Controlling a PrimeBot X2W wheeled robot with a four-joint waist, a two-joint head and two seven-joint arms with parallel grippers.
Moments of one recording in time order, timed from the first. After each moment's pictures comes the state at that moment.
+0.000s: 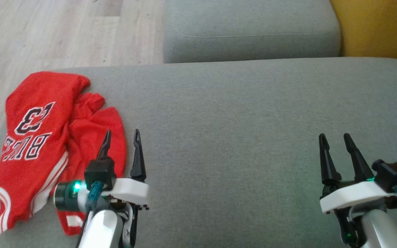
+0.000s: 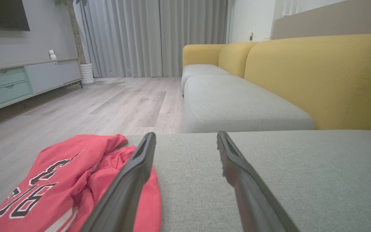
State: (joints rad) left arm -0.13 0.04 -0.31 0.26 -0.12 0.25 -0.25; right arm -0.10 -0.14 0.09 0.35 0.35 0.13 -0.23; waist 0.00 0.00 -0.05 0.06
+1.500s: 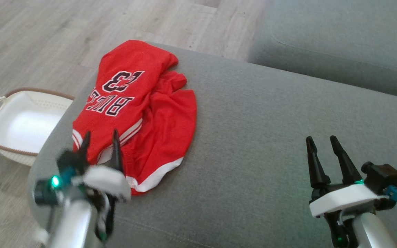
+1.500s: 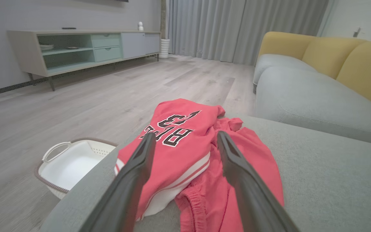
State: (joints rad) left arm -0.16 0.07 -0.20 0.34 -0.17 0.16 -0.19; right arm -0.07 -0.11 0.13 0.29 0.37 0.13 -0.19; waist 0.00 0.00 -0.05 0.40
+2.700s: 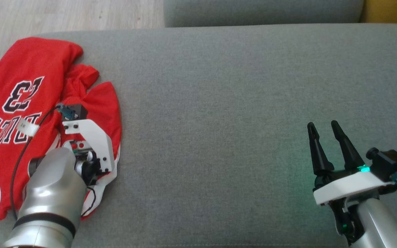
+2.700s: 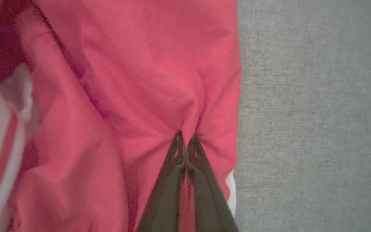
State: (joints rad) left arm -0.73 0.11 -0.24 1.16 -0.33 -0.06 0.43; right arm -0.14 -0.20 0.22 0.30 0.48 0.13 -0.21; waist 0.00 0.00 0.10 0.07
